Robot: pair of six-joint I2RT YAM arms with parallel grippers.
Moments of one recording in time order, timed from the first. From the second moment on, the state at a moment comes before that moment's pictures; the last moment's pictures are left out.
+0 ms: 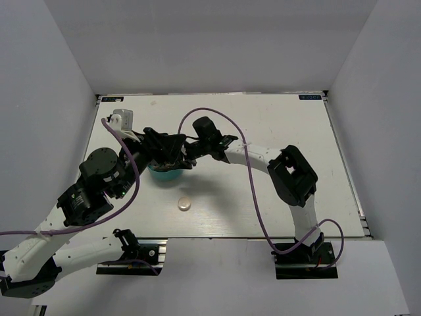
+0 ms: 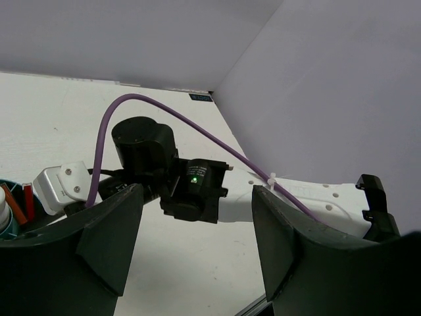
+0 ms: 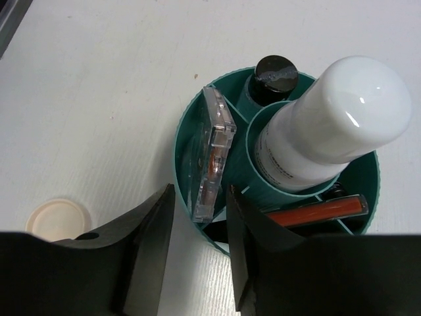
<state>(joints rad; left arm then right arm) -0.95 0.78 1.22 -0.39 -0.44 -0.53 0.85 2.04 1.50 -0.01 -0.83 -0.60</state>
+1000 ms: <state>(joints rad) -0.95 0.78 1.22 -0.39 -0.44 -0.53 0.86 2.07 1.53 -0.01 -0.79 -0.56</state>
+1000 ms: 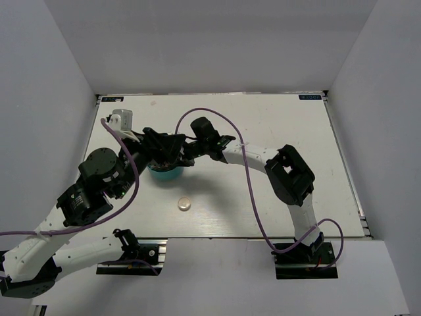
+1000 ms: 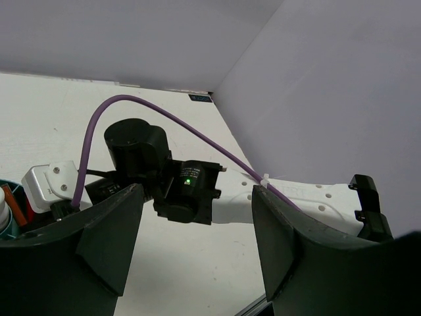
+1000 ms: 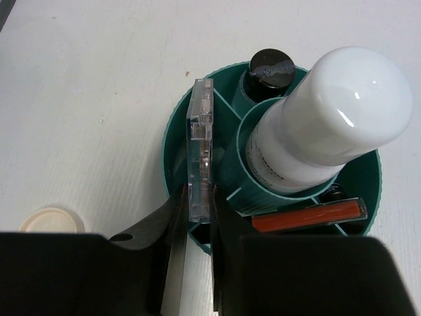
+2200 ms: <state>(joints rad) -0.95 0.75 1.19 -0.36 -0.44 -0.53 0.86 2.05 1.63 -0.23 -0.70 -0.66</state>
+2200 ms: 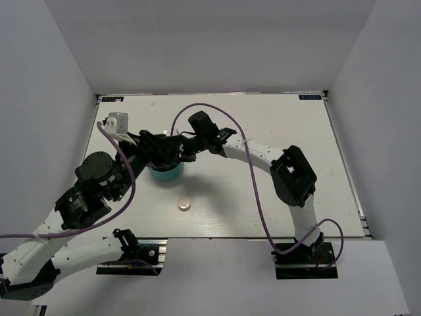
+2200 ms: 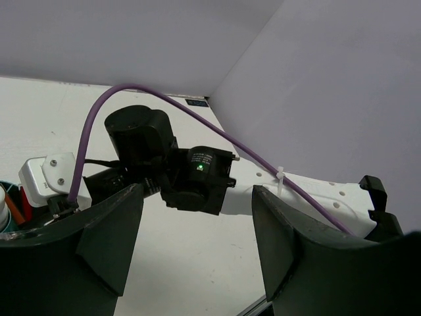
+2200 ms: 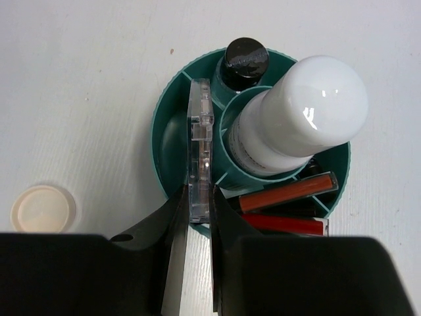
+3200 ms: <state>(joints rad) -0.95 0.74 1.17 -0.34 -0.44 -0.53 0.88 2.05 1.78 -0.54 -0.64 -0.87</state>
